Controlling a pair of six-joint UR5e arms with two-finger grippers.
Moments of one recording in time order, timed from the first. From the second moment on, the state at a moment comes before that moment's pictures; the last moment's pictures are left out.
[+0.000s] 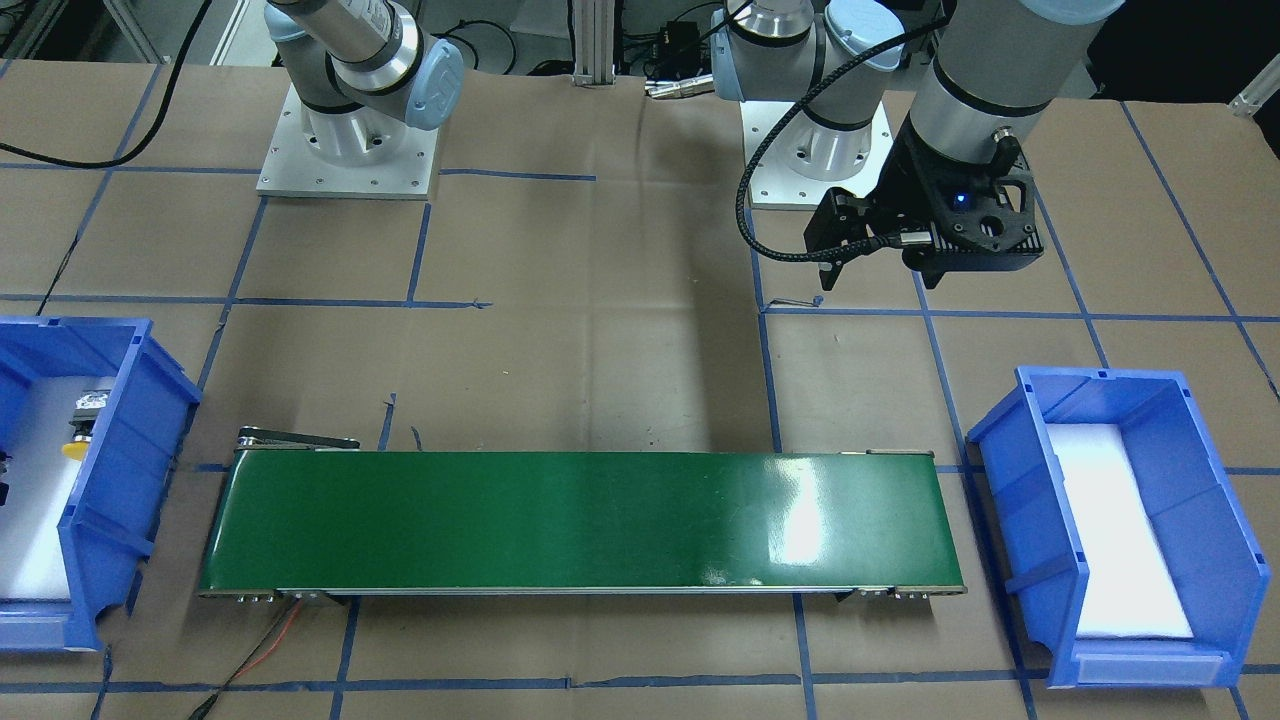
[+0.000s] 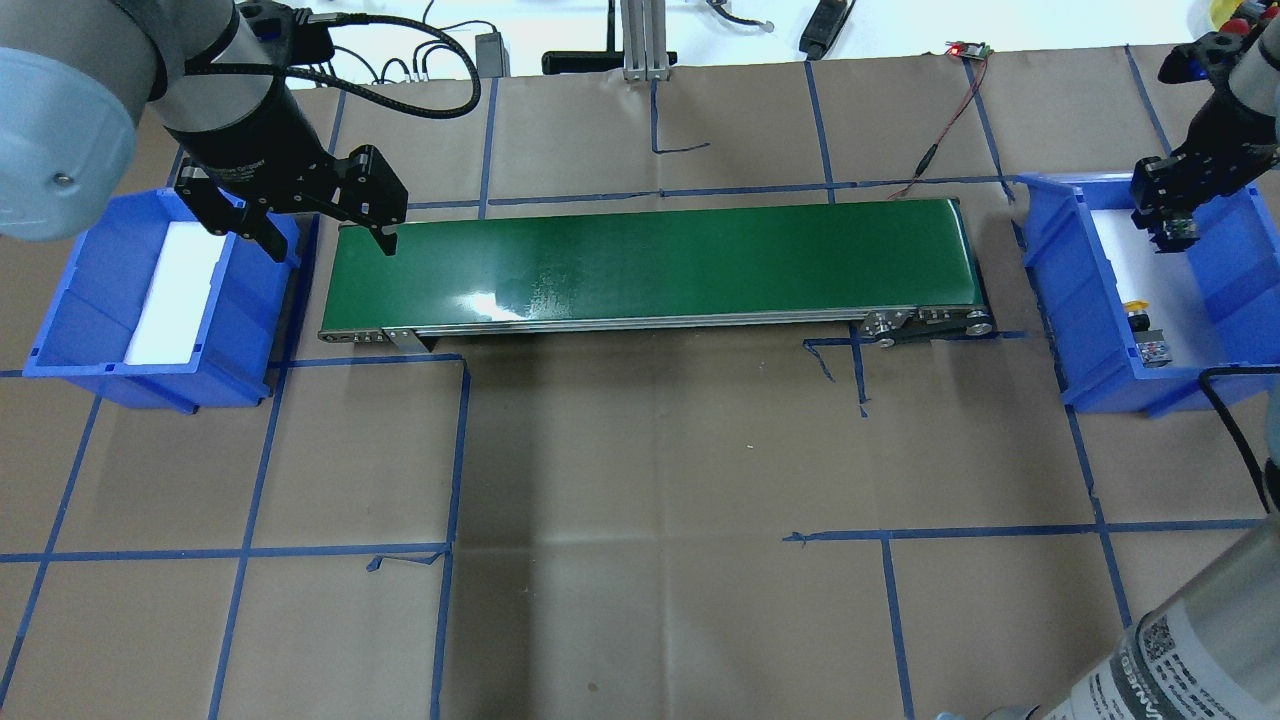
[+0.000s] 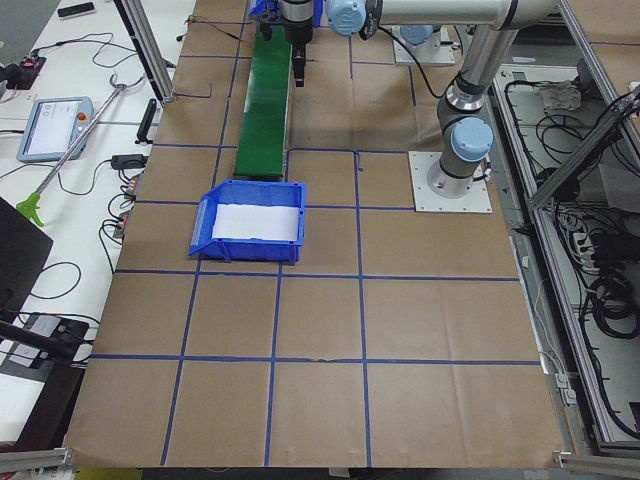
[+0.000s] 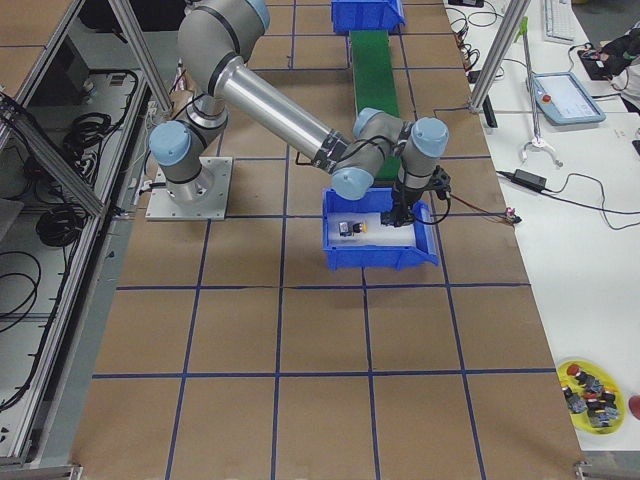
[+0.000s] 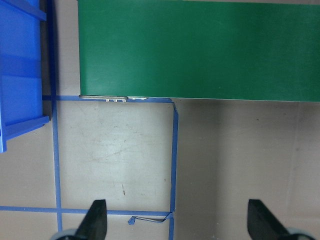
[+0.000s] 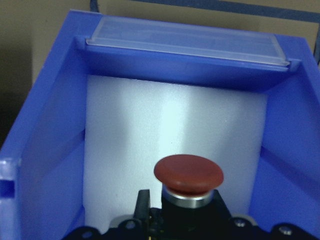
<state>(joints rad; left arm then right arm) -1.55 -1.59 -1.57 -1.55 1.59 -0.01 1.08 -1.07 1.49 -1.98 -1.61 -0.60</state>
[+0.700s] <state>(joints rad) -1.55 -1.59 -1.57 -1.55 1.59 -0.01 1.08 -1.03 1.54 -2.06 -1.59 -0.59</state>
